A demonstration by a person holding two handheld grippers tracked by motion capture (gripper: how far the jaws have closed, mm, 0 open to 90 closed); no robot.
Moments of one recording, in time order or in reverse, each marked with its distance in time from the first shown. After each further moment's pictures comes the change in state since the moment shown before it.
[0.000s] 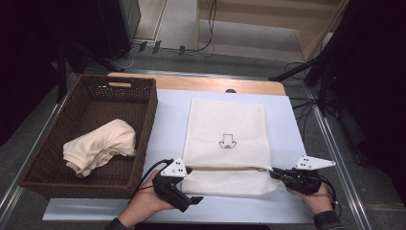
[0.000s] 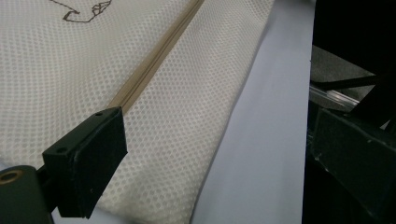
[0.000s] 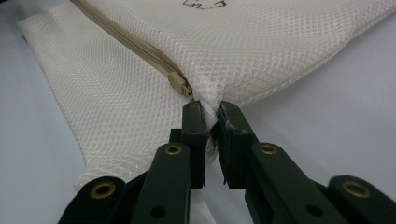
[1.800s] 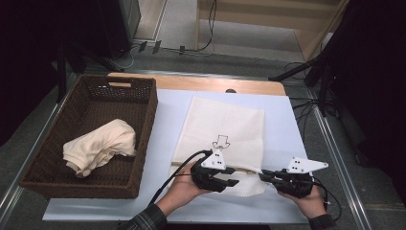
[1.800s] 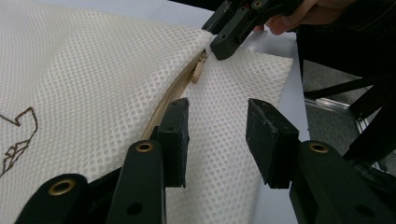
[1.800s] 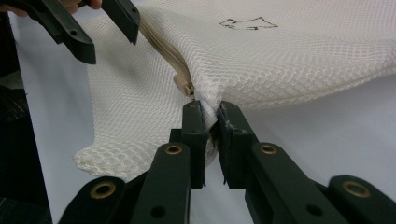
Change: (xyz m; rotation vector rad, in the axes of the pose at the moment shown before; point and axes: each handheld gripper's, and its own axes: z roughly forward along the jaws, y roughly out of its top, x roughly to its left) left arm -0.010 0.065 0.071 -0.053 -0.084 0.135; right arm 0.032 0.020 0.006 -0.037 0.085 -0.082
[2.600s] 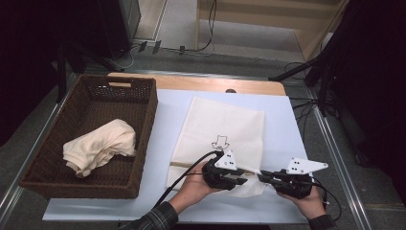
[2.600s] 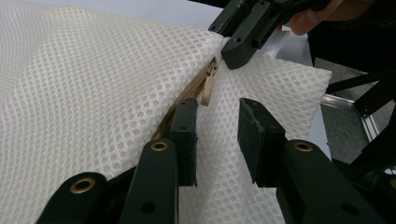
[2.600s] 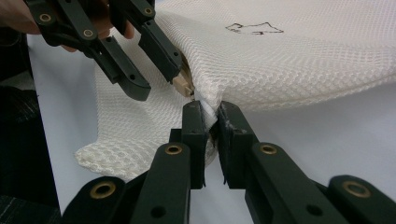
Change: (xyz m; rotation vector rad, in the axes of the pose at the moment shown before) left arm 0.001 0.006 0.031 0.010 -0.002 0.008; right arm 0.004 0.002 0.000 -0.012 0.024 -0.010
